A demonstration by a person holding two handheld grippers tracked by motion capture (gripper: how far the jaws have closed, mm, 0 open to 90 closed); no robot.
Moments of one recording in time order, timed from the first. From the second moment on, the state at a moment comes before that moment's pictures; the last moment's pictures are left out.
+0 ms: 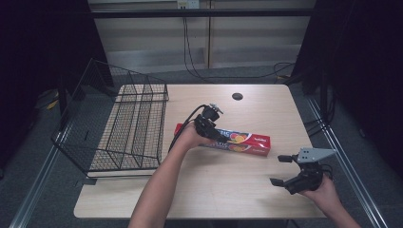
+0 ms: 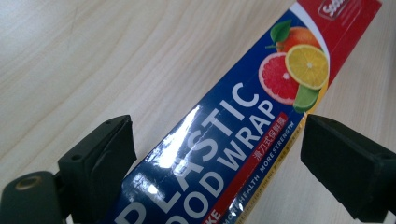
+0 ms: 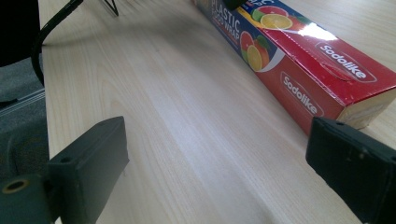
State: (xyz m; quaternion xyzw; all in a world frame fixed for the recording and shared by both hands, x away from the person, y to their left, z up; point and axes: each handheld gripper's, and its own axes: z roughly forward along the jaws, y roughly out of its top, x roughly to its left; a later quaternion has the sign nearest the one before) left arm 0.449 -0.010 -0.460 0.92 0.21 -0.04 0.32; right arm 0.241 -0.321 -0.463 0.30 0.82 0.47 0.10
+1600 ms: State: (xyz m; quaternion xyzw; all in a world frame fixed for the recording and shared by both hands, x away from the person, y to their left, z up) left arm 0.406 -0.020 -0.450 0.96 0.18 -0.03 0.23; right arm 0.241 -0.320 -0.461 0.30 0.82 0.47 0.10
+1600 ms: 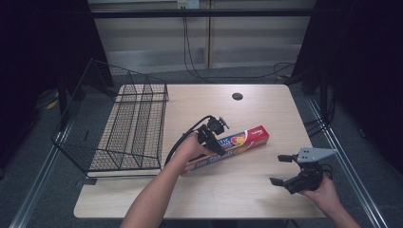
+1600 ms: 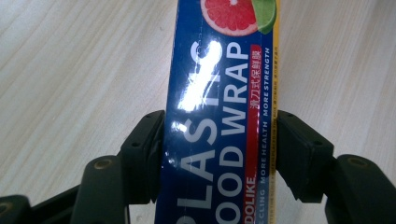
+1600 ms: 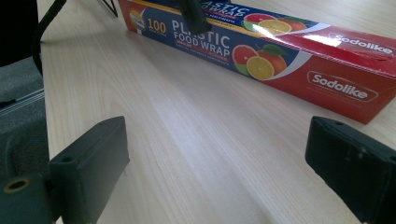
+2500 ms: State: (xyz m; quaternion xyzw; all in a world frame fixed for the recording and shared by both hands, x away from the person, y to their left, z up) left arm 0.408 -0.036 -0.455 0.96 0.18 -0.04 0.19; right arm 0.241 -0.318 -0.460 0.30 0.83 0.47 0.10
